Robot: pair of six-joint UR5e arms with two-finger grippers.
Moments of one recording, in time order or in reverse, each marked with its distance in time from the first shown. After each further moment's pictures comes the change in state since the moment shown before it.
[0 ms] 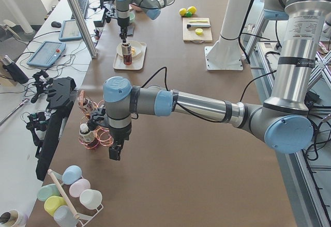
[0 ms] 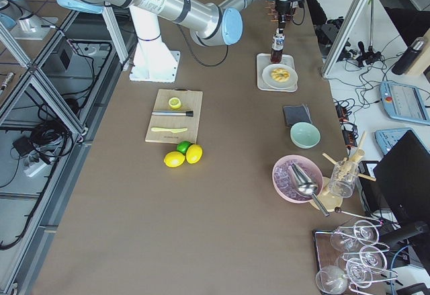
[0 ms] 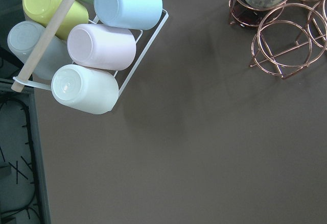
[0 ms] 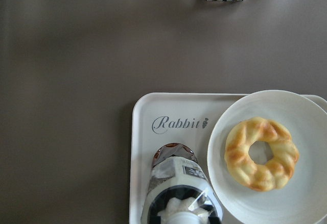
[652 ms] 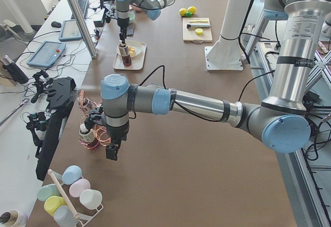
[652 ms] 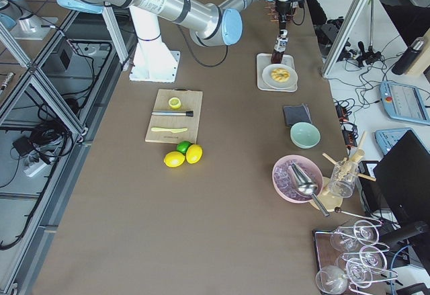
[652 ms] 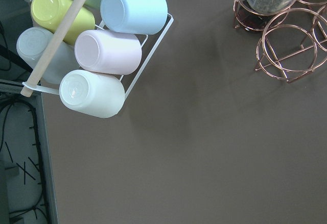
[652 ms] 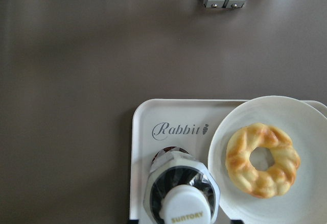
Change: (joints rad) left arm 0.000 -0.018 0.008 0.003 0.032 -0.003; right arm -0.003 -0.002 -0.002 0.019 -0.018 0.012
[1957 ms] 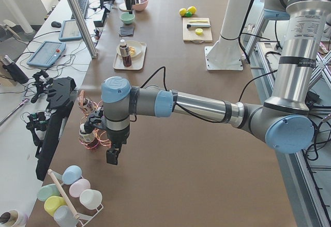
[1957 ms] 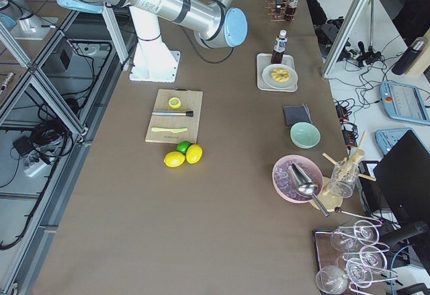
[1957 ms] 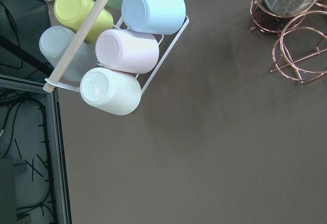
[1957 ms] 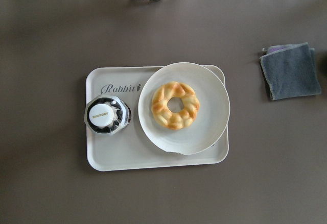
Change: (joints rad) left arm -0.031 0.008 0.005 -0.001 0.005 0.009; right arm 0.105 -0.039 0.501 -0.664 0.065 -0.122
